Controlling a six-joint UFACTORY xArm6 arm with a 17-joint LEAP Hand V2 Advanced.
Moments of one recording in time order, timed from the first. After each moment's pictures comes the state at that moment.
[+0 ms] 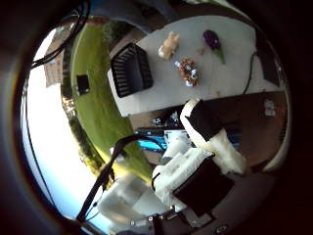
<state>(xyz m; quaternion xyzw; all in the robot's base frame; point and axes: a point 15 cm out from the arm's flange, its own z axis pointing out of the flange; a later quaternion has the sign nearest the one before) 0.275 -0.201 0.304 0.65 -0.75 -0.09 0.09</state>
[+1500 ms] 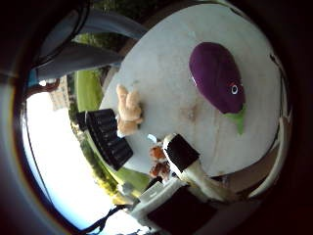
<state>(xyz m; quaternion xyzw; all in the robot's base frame) 0.473 -0.311 -0.044 0.55 -0.83 -0.12 0.04</state>
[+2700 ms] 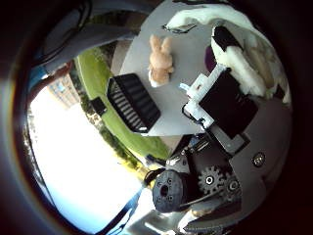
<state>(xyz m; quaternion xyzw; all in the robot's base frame) 0.437 -0.226 0.116 0.57 -0.77 -0.29 0.01</state>
